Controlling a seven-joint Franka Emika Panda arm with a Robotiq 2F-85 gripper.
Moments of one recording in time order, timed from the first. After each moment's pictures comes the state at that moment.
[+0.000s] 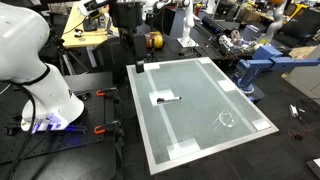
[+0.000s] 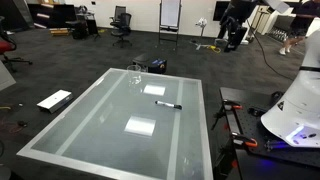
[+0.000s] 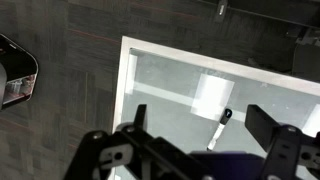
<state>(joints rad) -0.10 -0.85 -0.05 -2.81 -0.34 2.05 -0.21</state>
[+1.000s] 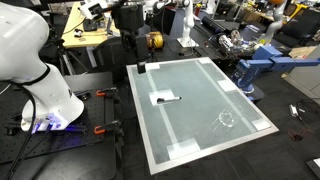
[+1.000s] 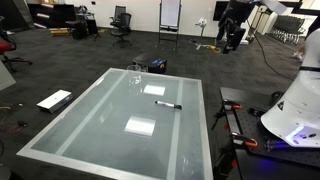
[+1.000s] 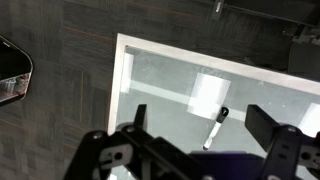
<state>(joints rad) -0.08 -0.83 -0.06 -2.81 -0.33 2.07 -0.21</state>
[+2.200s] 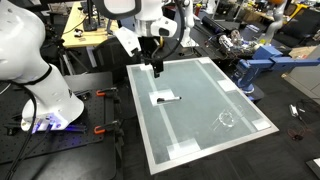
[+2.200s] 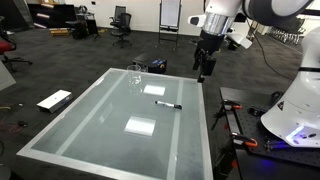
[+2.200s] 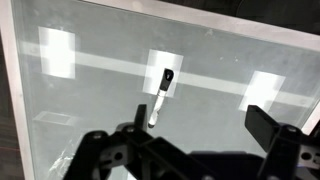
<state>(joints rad) 0.04 -0.42 -0.08 -2.79 -0.05 2.49 -0.21</state>
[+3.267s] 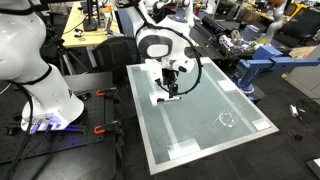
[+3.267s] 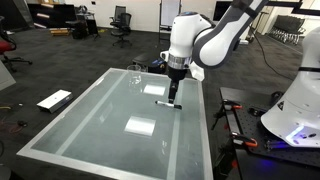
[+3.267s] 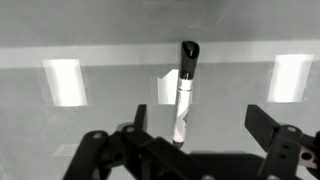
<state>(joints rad) 0.02 0.20 -0.06 -2.52 -0.02 2.78 -0.03</state>
